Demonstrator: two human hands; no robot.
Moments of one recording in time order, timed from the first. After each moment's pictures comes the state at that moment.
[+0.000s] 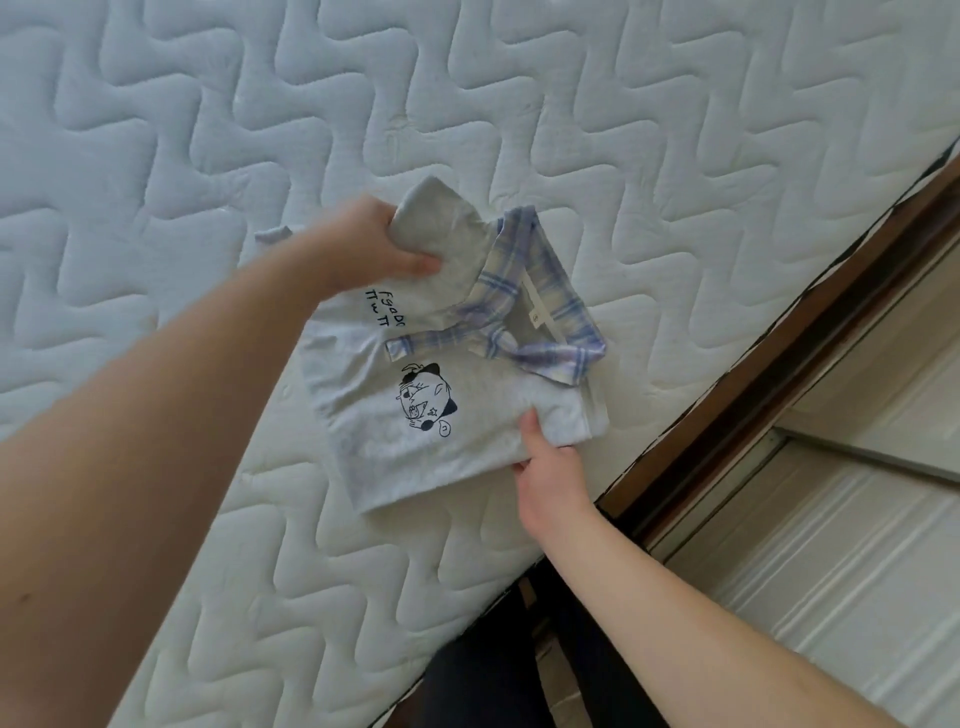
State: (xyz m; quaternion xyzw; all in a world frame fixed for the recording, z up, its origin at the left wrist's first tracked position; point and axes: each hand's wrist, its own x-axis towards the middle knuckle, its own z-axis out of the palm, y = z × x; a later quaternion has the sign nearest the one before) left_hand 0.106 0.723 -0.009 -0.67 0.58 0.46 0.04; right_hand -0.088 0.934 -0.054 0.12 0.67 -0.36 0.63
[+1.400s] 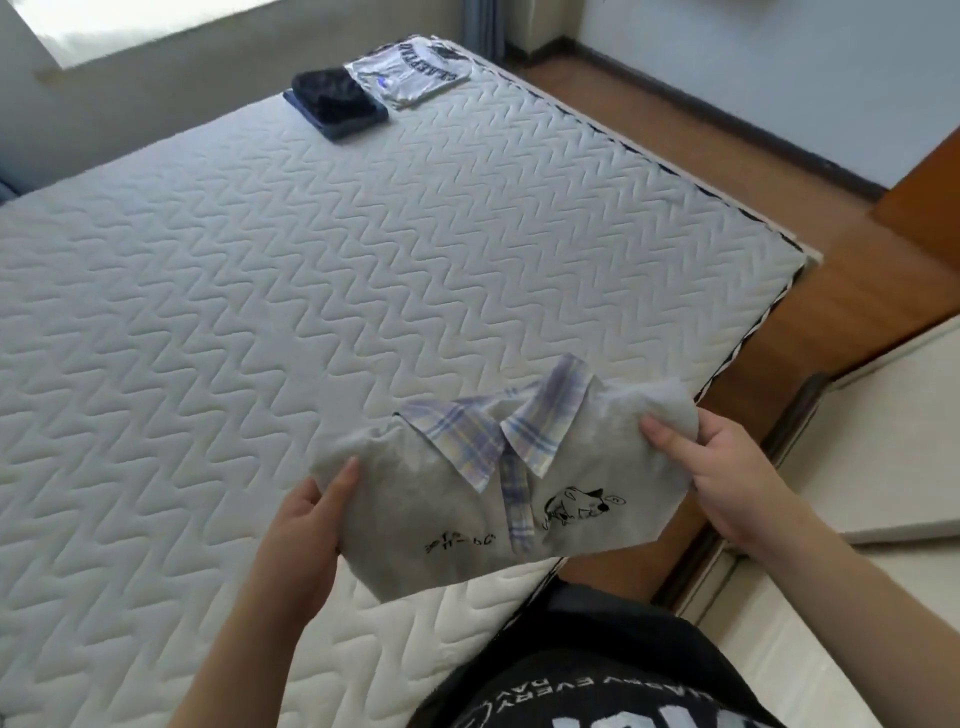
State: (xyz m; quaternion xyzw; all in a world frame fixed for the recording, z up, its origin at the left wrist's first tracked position) left_hand 0.148 1.063 0.306 -0.59 0.22 0.59 -0.50; right_hand -0.204 0.999 0.334 -0.40 0.57 -0.39 0.59
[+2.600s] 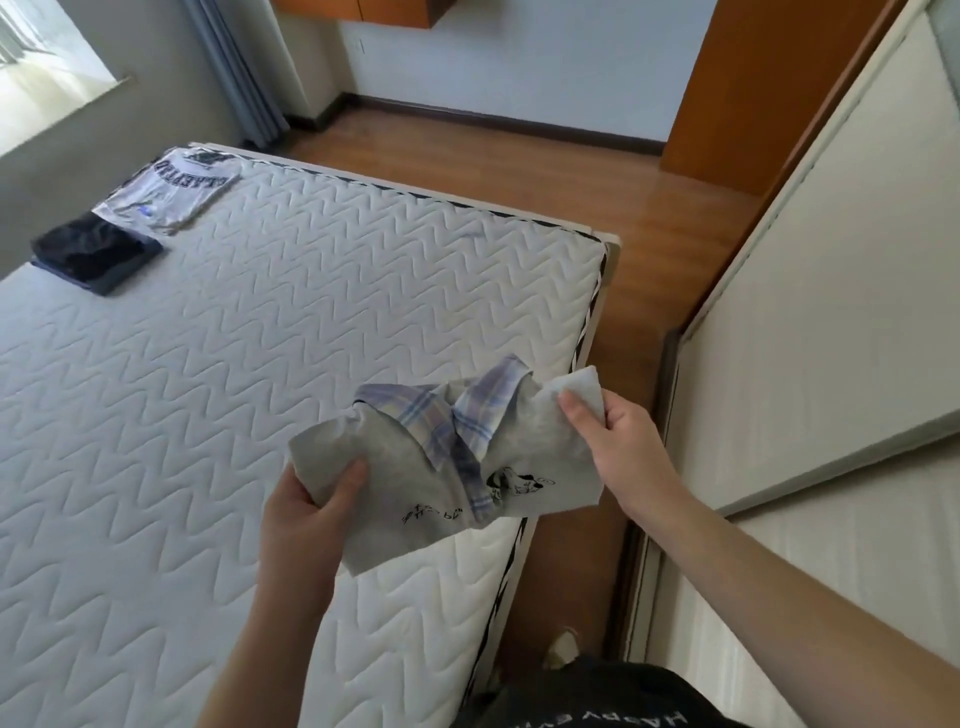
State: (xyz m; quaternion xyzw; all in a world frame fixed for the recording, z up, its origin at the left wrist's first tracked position) left_hand -0.104 0.868 0.330 -0.58 0.44 0.52 -0.45; right_hand -0.395 0.906 0.327 -0.38 0.67 -0.48 0.41
